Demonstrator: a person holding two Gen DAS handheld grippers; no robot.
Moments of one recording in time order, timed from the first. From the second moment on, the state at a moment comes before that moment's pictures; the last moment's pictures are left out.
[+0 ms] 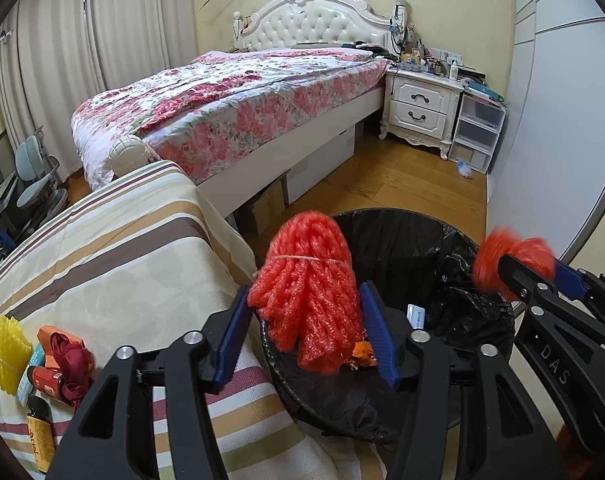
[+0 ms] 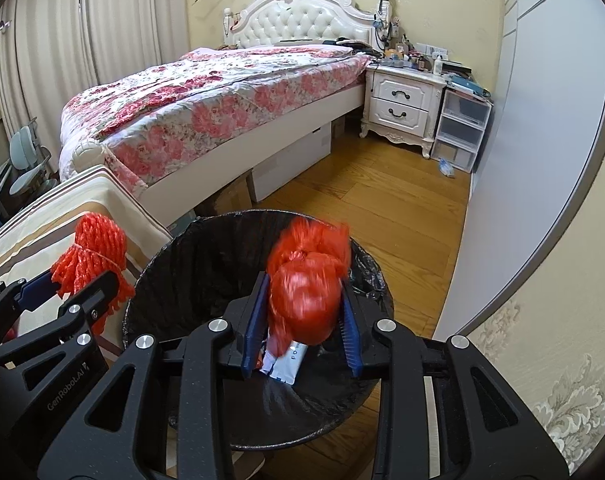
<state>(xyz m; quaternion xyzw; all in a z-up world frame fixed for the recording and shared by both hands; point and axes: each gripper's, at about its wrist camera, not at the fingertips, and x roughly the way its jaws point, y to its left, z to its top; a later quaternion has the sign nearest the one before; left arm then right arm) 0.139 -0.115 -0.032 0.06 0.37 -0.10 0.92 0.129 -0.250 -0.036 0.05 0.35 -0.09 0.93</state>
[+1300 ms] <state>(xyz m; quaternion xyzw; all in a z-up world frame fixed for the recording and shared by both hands) 0.072 -0.002 -0.015 0.04 0.37 -0.01 0.93 0.083 -0.163 -0.039 0.02 0.37 -0.01 0.93</state>
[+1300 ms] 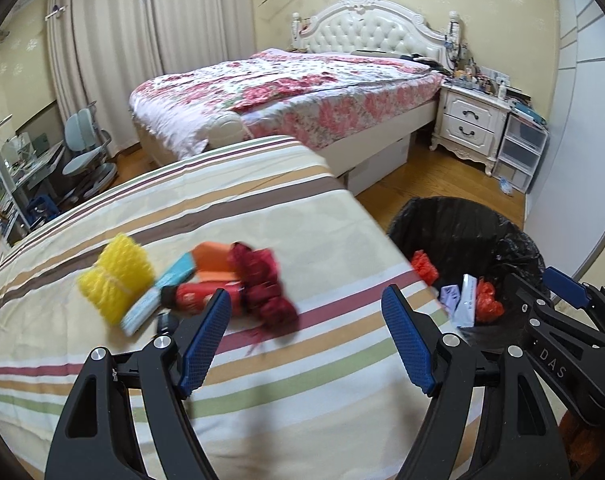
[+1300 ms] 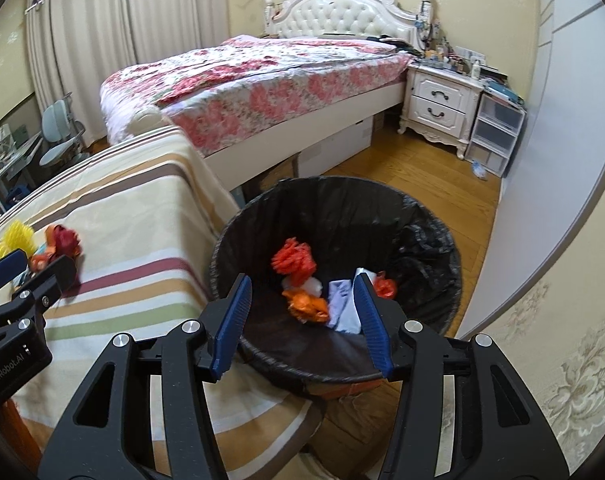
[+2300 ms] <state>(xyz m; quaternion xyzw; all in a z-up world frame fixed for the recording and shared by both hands) 0.053 0.096 -0.045 -0.02 0.42 0.03 0.91 0.076 -0.060 -0.043 -0.03 0.38 0.08 0.92</state>
